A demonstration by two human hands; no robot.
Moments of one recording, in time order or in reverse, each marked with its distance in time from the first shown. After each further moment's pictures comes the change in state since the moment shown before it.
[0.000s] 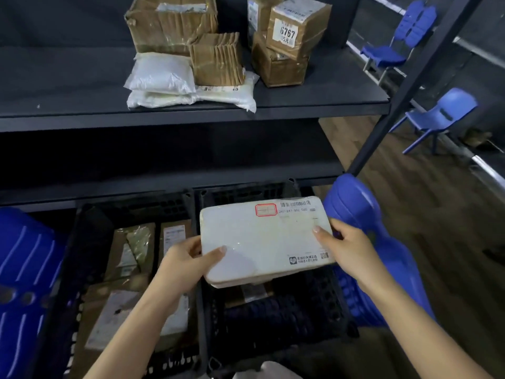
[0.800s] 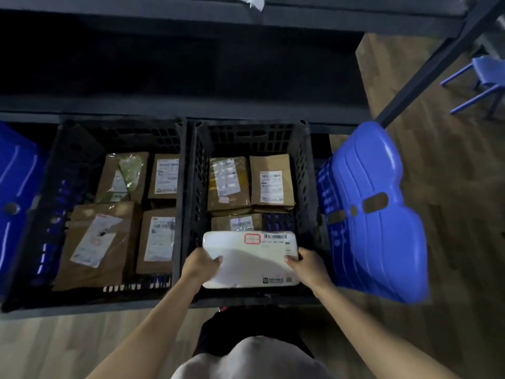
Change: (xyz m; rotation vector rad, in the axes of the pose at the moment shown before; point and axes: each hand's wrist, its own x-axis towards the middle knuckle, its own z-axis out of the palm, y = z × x) left_hand 0.043 -0.180 0.114 0.517 0.001 -0.484; right_hand 0.013 0.196 0.064 -0.310 -0.364 0.416
